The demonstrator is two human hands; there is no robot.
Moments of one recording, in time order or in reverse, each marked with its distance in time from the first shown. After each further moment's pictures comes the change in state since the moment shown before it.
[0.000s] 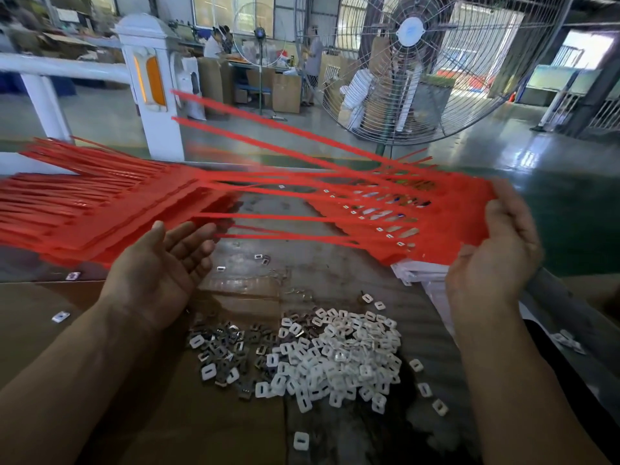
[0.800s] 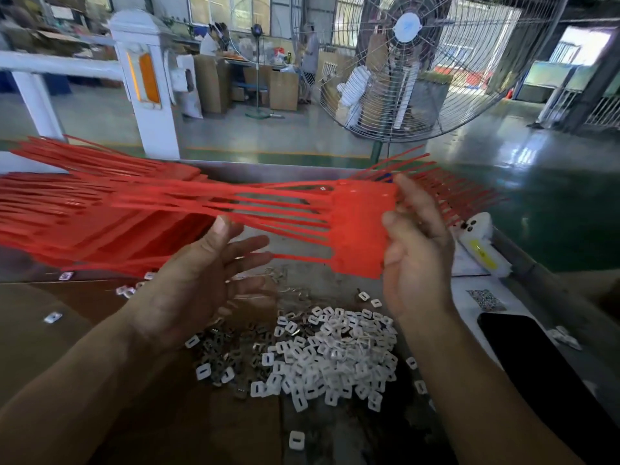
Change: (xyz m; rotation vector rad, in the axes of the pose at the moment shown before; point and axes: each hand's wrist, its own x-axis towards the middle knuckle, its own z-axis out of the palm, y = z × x) left_hand -0.025 -0.021 0.024 0.370 -0.383 -0.044; right_hand -0.054 0.024 0.019 0.056 -0.495 0.234
